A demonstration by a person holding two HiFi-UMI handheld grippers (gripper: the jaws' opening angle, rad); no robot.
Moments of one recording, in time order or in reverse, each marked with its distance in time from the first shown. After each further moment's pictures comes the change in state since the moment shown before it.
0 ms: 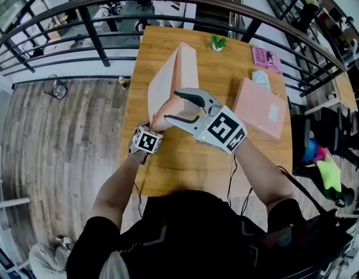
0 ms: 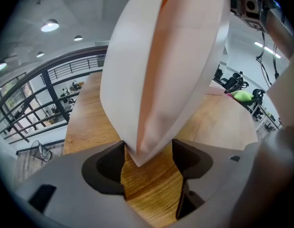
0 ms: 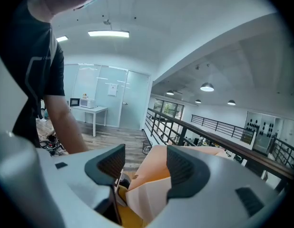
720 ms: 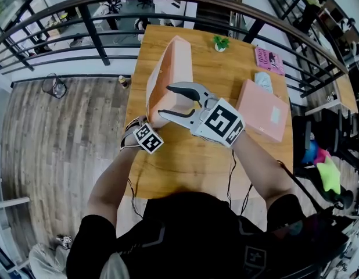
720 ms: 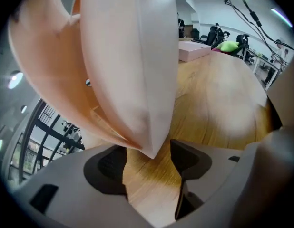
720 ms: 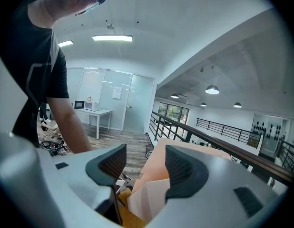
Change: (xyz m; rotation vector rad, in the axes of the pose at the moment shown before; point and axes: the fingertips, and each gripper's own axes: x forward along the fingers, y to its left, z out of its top) left arm 0.004 0.028 0.000 0.456 0.172 0.076; right arm 0.029 -0.015 0.019 -0.025 -0.045 0.060
